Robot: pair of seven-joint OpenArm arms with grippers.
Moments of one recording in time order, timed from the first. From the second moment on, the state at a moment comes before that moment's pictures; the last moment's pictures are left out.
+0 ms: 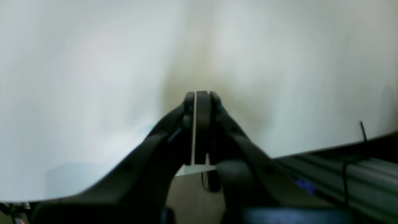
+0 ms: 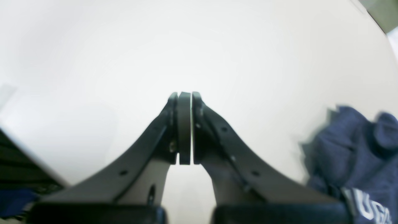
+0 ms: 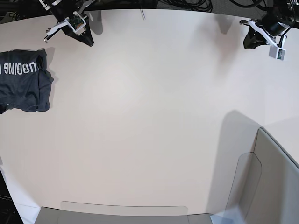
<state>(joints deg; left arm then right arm) 39.1 -16.0 -45.9 117.5 -56.7 -28.2 64.9 -51.7 15.4 11.3 118.6 -14.4 26.5 9.0</state>
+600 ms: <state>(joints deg) 50.9 6.0 -70.6 114.5 -63.4 -27.8 65.2 -67.8 16.0 11.1 113.4 -14.1 26.2 15.2</state>
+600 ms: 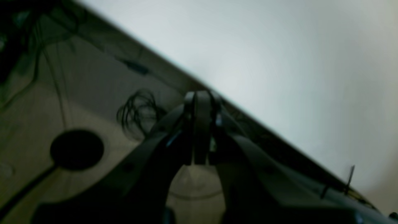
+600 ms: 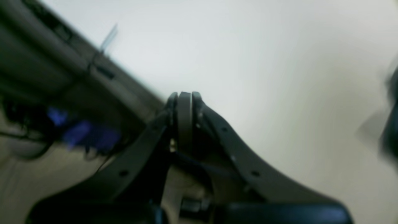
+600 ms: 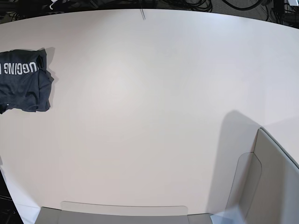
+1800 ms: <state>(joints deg) 17.5 -2.8 -15.7 21.8 -15.0 -27.4 1.0 -9.3 7.2 2.4 15.2 8.0 25.1 -3.0</state>
